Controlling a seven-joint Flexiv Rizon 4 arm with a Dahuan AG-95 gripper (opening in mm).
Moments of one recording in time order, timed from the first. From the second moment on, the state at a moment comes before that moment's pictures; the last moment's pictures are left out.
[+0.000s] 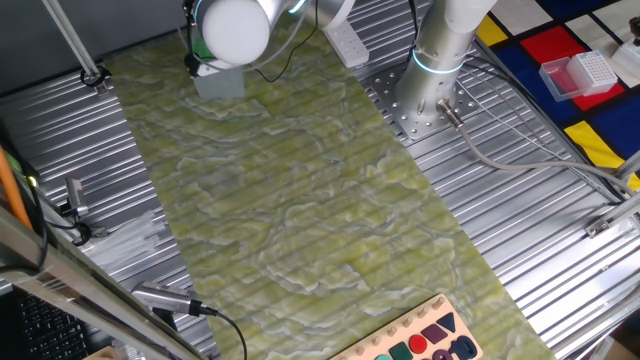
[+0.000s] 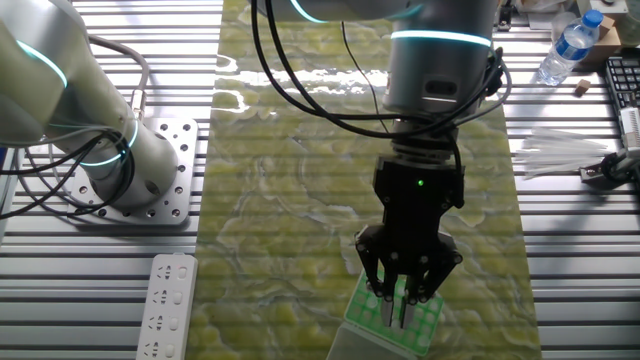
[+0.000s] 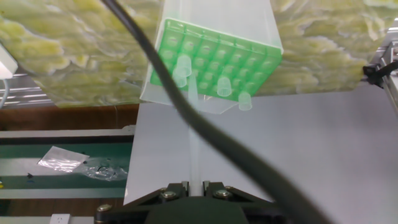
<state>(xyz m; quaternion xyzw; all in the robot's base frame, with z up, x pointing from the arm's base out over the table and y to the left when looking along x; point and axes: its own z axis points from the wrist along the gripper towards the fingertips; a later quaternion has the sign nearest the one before) 0.451 -0.294 0.251 0.59 -0.65 0.31 0.36</state>
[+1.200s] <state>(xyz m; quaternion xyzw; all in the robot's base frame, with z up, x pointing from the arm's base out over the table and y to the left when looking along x) 0.451 -0.287 0.244 0.59 -0.65 0.32 0.37</state>
